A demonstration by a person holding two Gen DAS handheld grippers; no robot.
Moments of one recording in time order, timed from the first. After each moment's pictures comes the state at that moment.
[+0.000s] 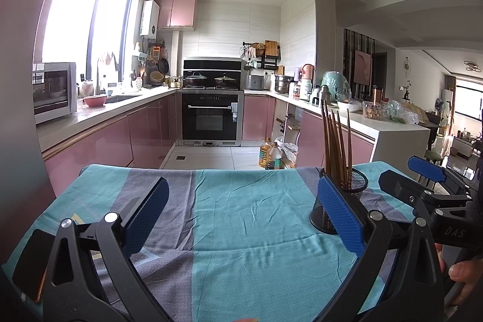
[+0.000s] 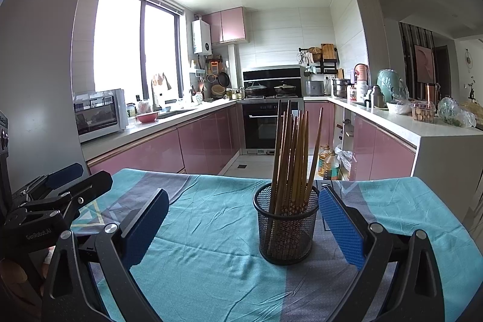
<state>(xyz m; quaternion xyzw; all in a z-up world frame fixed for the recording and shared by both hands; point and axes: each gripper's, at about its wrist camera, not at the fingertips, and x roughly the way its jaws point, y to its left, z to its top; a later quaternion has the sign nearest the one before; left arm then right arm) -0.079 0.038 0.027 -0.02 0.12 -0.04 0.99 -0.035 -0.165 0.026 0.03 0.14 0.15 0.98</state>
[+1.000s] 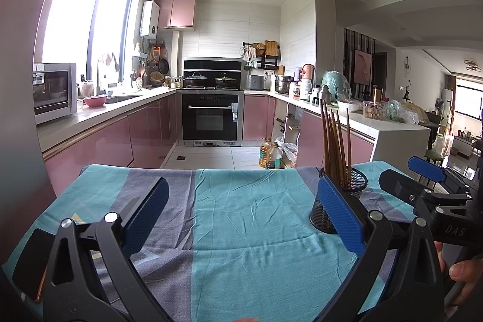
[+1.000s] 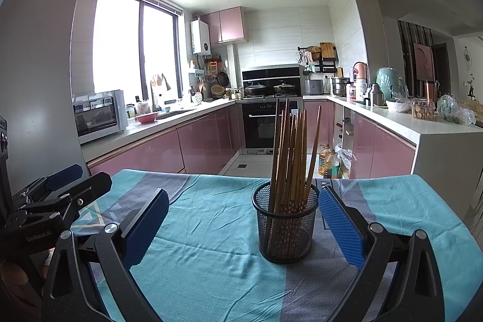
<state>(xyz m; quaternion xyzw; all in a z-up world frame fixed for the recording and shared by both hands) -0.080 0.038 0.026 -0.02 0.12 -0.04 0.99 -0.033 -0.165 0.027 0.03 0.14 0.15 0.98</state>
